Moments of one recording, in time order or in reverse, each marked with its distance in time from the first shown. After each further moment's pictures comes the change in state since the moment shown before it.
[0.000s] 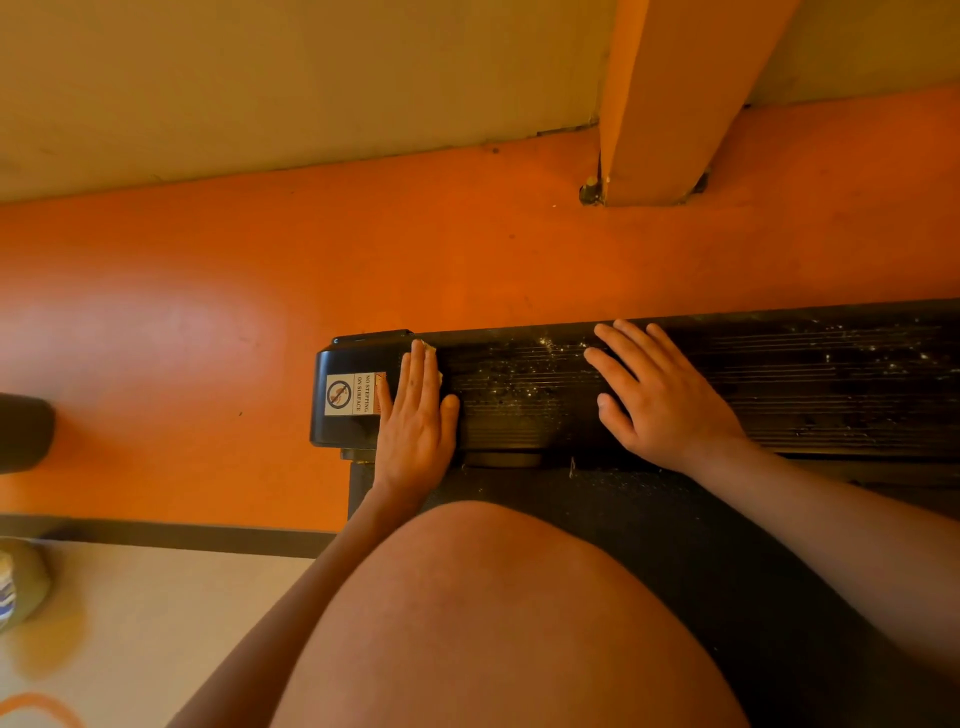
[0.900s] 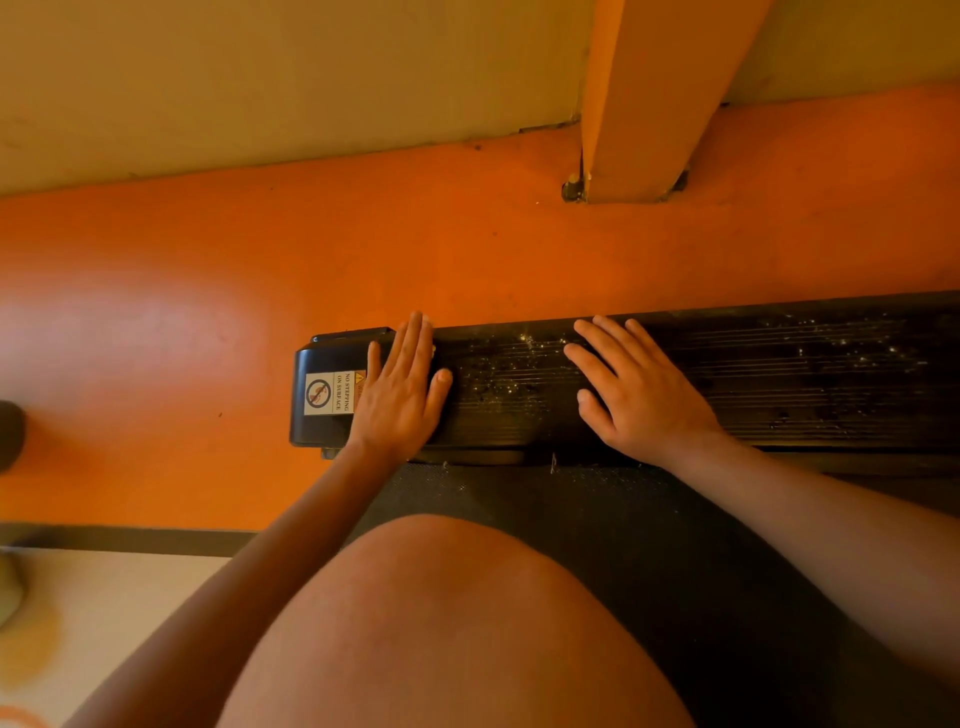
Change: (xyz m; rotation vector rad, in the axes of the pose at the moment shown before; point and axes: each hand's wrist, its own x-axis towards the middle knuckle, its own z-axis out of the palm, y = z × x) left_hand 0.037 0.001 -0.017 0.105 -0.132 0.102; right_hand 0.000 0.000 -0.001 0.010 -0.014 0.003
